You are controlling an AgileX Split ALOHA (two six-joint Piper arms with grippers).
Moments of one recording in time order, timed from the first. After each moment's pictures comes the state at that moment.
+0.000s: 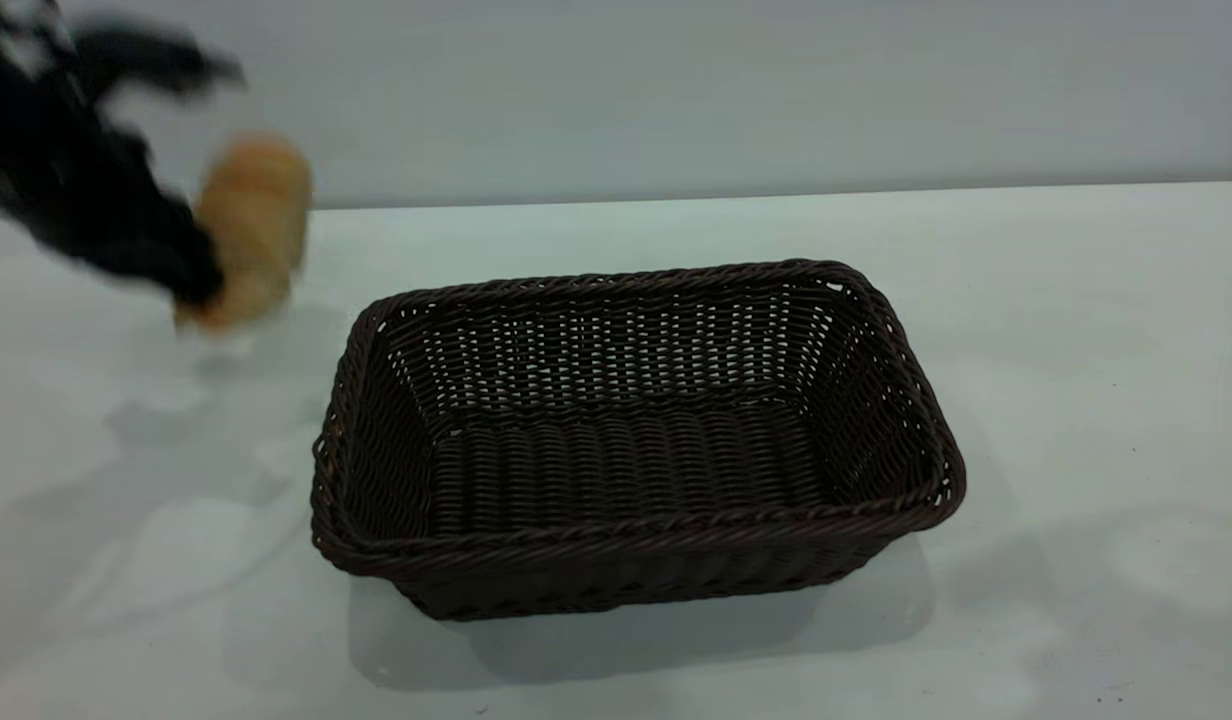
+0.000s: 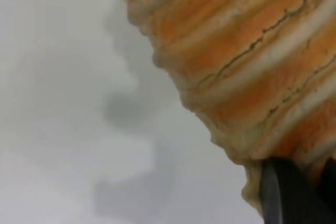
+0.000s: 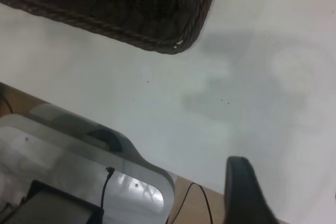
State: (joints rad) left arm -0.01 1.93 -1.12 -0.54 0.30 0.95; right arm 0.31 1.32 -1.22 0.12 1.23 -0.11
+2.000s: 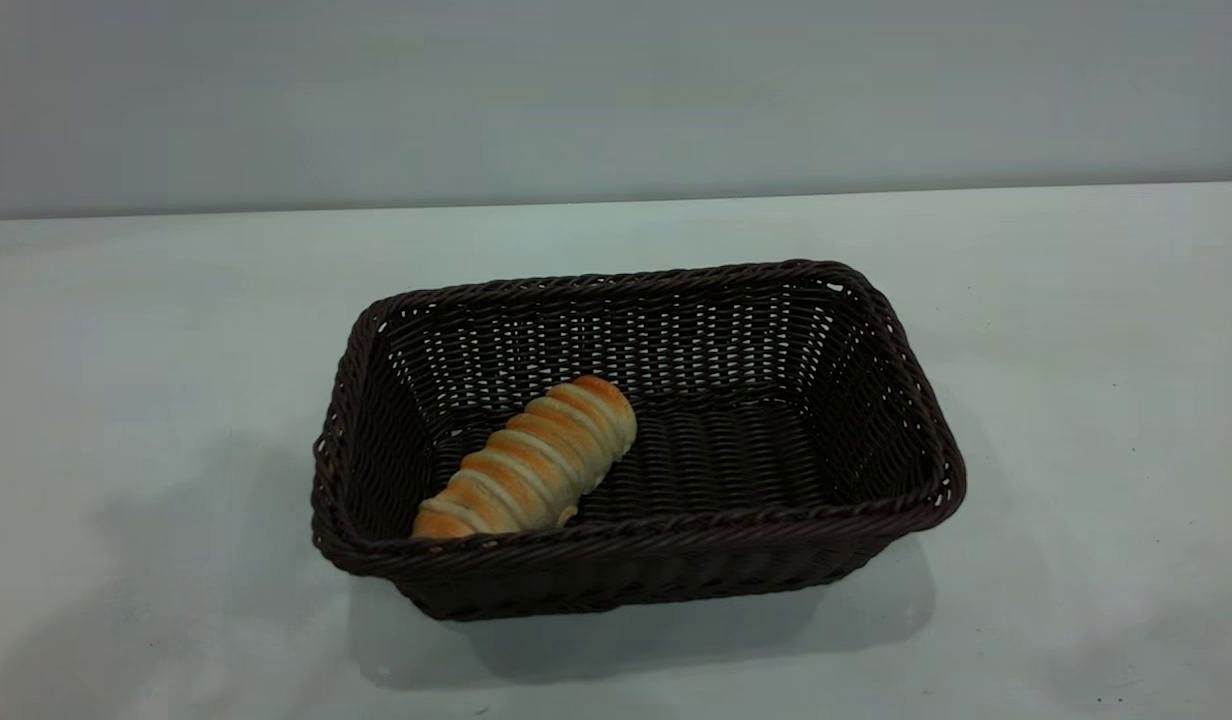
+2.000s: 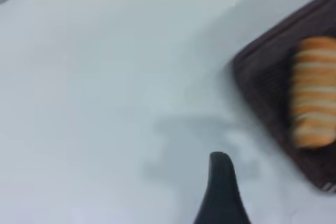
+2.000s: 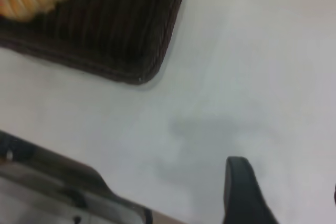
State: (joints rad) left arm -0.30 1.40 -1.34 0.07 0.93 0.12; right arm 0.31 1.05 -1.22 0.03 1.24 -0.09
